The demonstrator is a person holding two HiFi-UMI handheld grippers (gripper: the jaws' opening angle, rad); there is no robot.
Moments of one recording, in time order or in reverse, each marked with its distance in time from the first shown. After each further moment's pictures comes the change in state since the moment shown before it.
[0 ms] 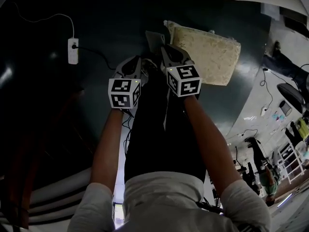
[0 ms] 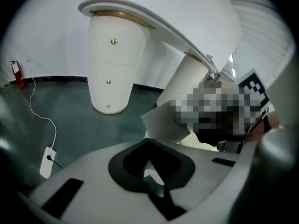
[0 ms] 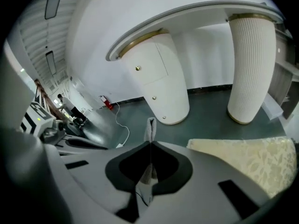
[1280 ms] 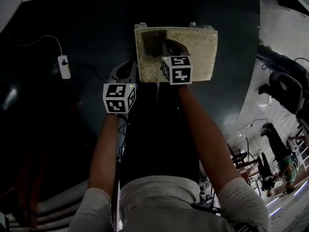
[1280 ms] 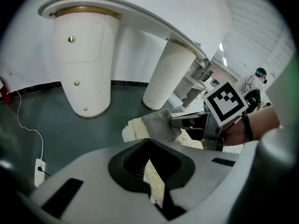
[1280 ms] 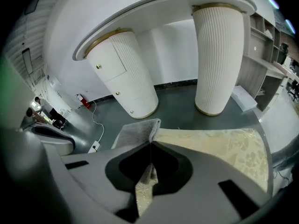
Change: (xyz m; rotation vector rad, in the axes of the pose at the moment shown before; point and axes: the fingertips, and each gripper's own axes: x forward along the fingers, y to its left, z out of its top) left arm 0.068 -0.112 0.016 0.116 0.061 -0.049; right arm -0.039 -0.173 -0.037 0.088 0.055 -0.227
